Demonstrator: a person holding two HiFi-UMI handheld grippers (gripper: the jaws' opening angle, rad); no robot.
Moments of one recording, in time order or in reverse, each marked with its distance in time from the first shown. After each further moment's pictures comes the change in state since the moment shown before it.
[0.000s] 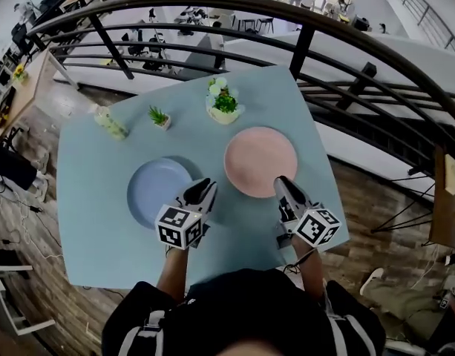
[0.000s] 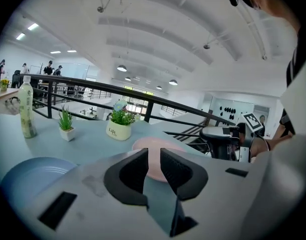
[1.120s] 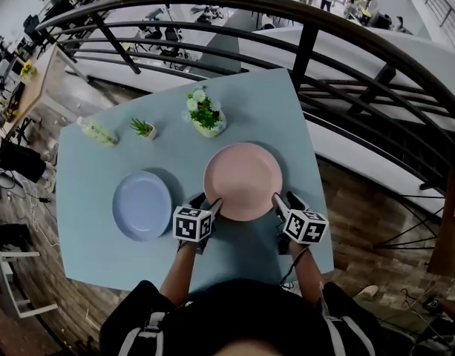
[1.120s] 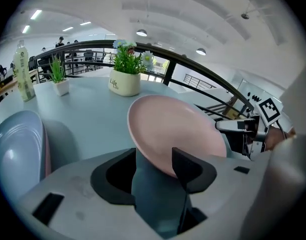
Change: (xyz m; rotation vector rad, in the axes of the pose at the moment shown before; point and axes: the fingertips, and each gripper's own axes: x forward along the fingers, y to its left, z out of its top) left arm 0.109 0.011 -0.099 -0.170 0.367 0.208; right arm 0.009 -0.173 -0.033 -0.068 0.373 -0.322
